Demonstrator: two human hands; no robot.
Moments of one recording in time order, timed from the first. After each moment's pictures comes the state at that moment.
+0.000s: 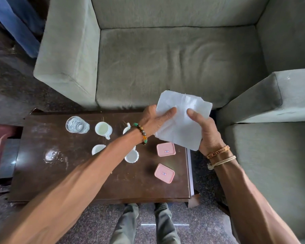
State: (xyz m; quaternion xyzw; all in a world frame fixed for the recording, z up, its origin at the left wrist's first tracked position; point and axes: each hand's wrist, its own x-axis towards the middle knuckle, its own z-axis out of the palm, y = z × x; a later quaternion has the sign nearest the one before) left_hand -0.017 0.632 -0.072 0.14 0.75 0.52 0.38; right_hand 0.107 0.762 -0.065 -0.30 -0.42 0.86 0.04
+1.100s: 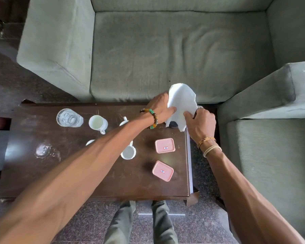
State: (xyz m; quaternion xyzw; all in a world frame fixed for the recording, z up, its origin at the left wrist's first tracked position) left_hand -0.047 0.677 -0.135 0.32 0.87 0.25 0.28; right_hand 0.081 0.774 -0.144 -0.44 -0.85 0.28 0.02
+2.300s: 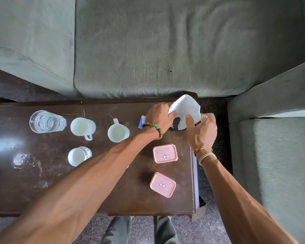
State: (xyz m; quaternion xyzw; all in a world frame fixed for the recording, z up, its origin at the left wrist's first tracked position) left_hand -0.041 0.700 -0.266 0.27 0.91 0.21 0.25; right_hand 0.076 0.789 -0.280 -0.52 -0.80 0.30 0.06
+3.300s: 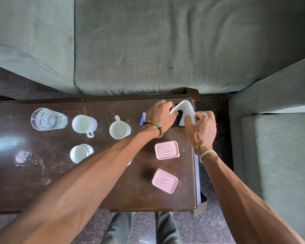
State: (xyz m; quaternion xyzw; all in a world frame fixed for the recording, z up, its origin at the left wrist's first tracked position) left_hand -0.040 0.693 -0.272 0.31 0.90 0.20 0.23; right_hand 0.075 0.784 -0.280 -0.51 -0.80 0.30 0.05
